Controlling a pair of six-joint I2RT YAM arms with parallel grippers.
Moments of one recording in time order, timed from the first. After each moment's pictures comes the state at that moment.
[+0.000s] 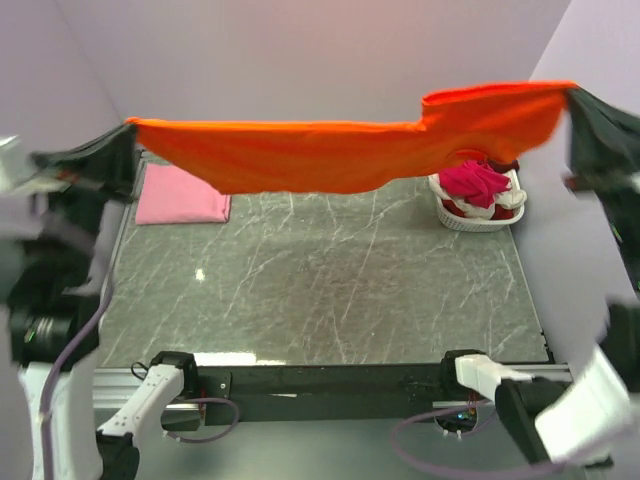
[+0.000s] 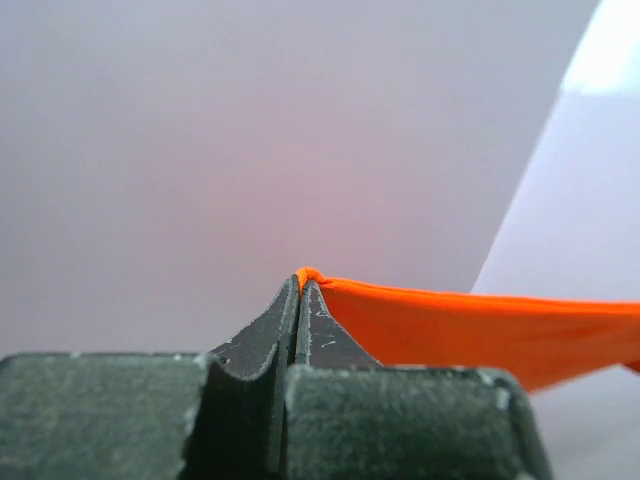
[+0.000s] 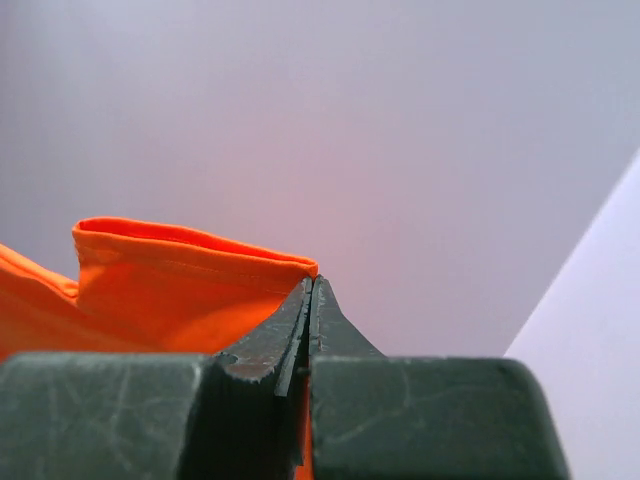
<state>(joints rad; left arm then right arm) -0.09 0.82 1.51 -0.22 0.14 -0.41 0.02 1.20 2.39 -0.73 -0.35 -0.24</state>
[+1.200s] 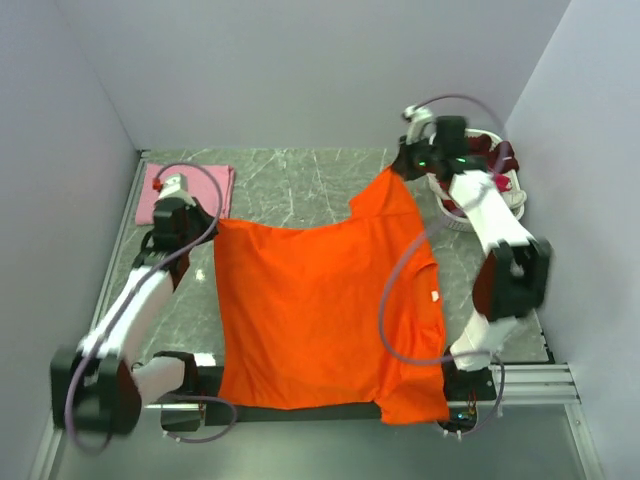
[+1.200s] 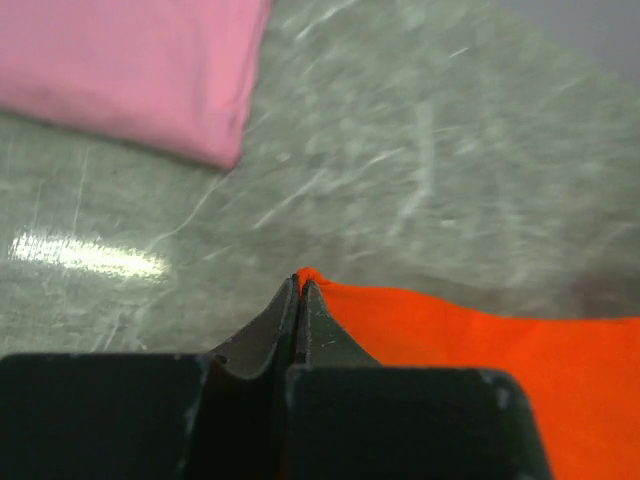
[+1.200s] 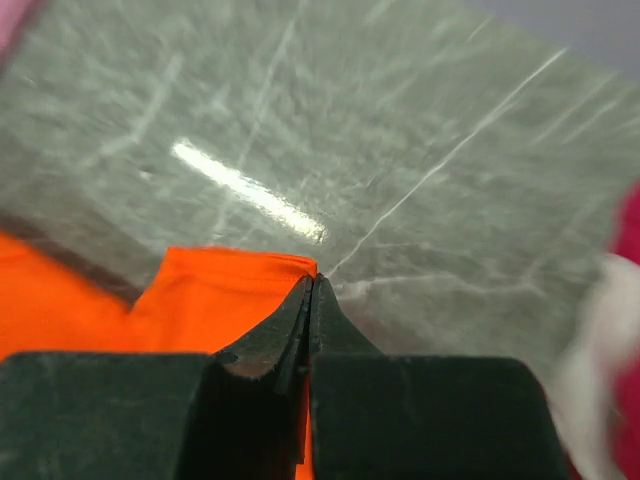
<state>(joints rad) -0.09 1.02 0.73 -0.10 0.00 -0.49 0.09 1.64 1.54 -0.41 -0.45 -0.15</state>
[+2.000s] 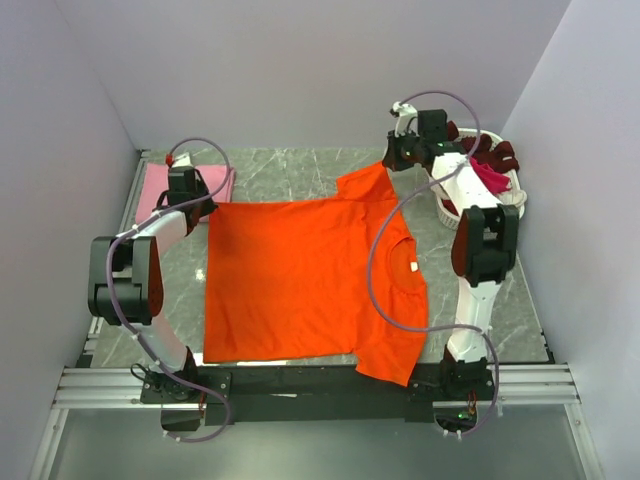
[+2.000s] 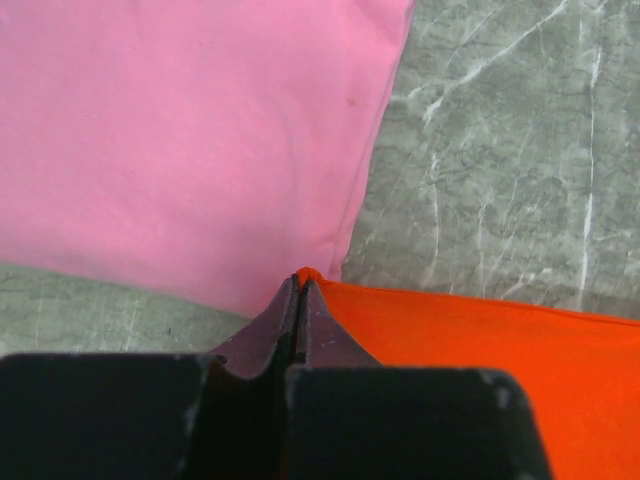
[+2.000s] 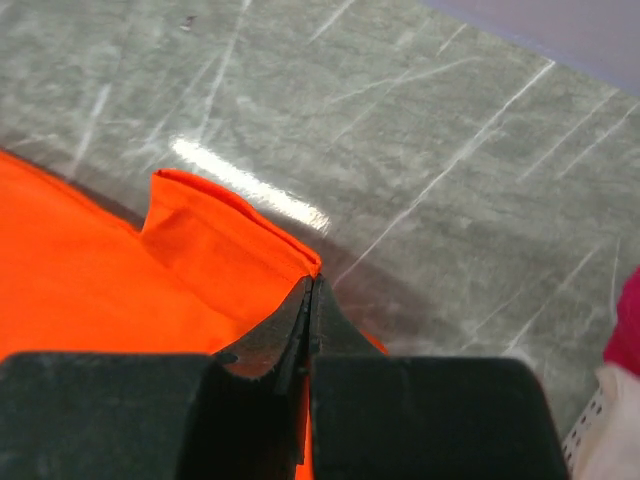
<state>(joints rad) 0.00 1.73 1.06 0.07 -0.06 -0.38 0.11 2.11 1.87 -0.42 -0.40 -0.14</state>
